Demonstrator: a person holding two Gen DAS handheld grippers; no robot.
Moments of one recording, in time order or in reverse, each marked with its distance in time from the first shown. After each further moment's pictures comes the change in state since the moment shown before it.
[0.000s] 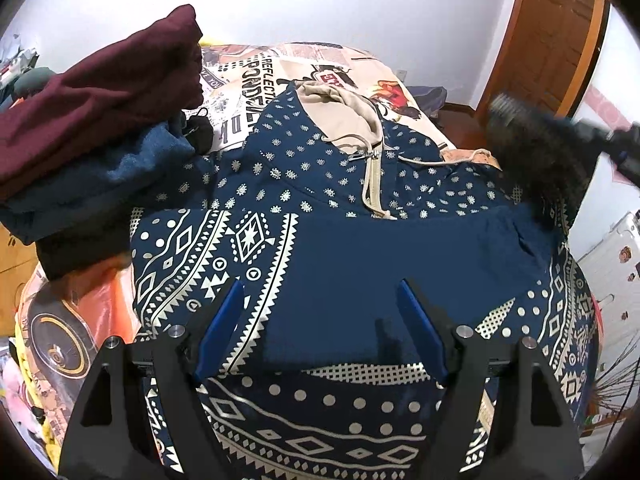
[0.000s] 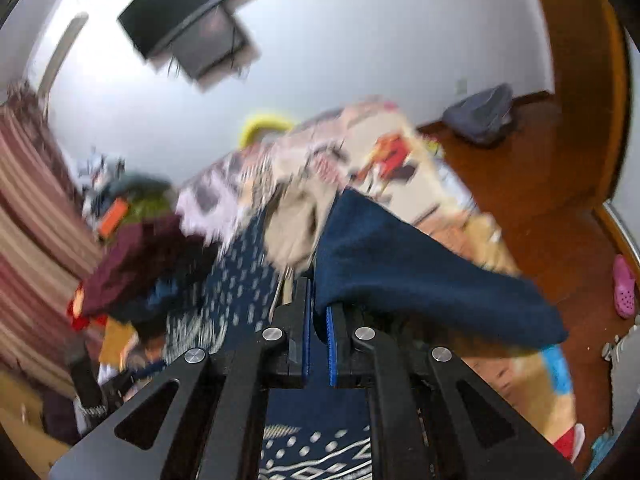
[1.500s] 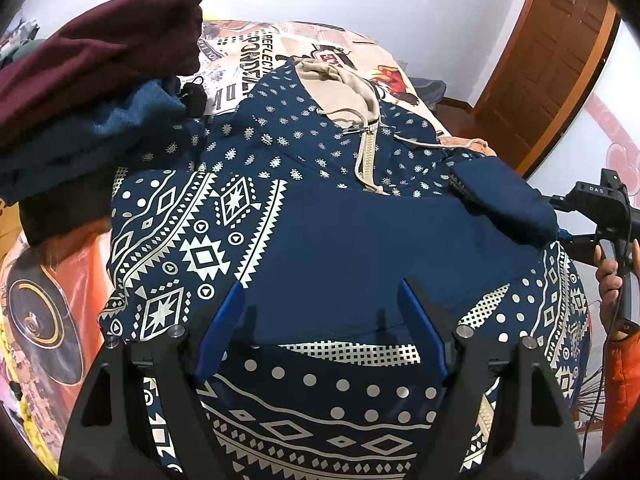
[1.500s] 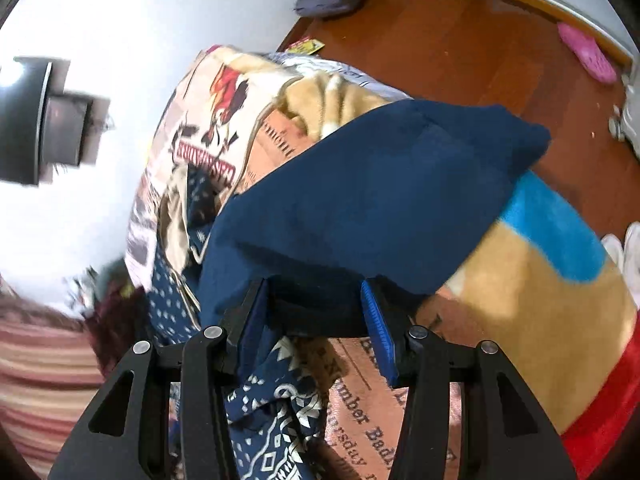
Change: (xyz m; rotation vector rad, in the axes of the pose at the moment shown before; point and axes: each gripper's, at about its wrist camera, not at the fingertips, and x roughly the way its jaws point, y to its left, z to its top) left arm 0.014 -0.001 -0.014 -0.067 0.052 -0.044; right arm 0.050 -0.174 -0.053 0.686 0.164 -0.016
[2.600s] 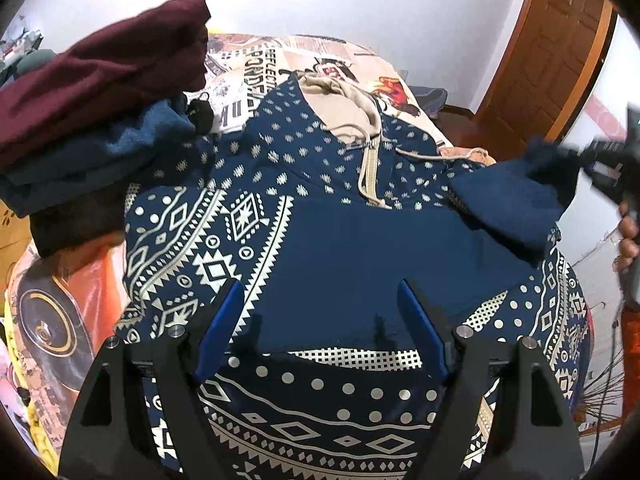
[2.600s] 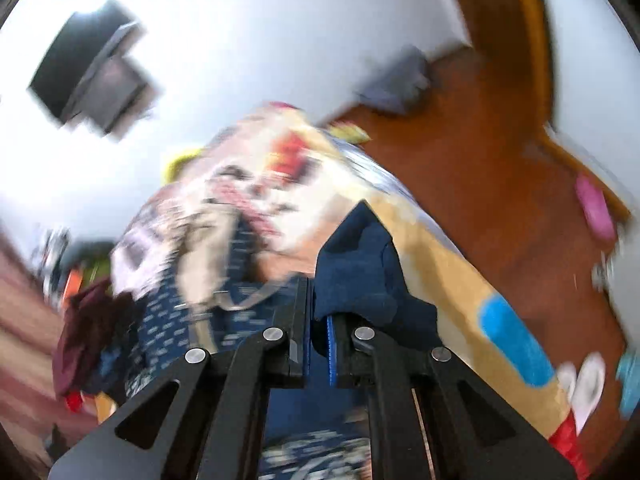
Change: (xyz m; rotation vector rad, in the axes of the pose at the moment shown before) left arm -0.019 0.001 0.003 0.016 -0.047 0.018; right arm -0.061 0.114 -0.015 -0.440 -0.288 -0.067
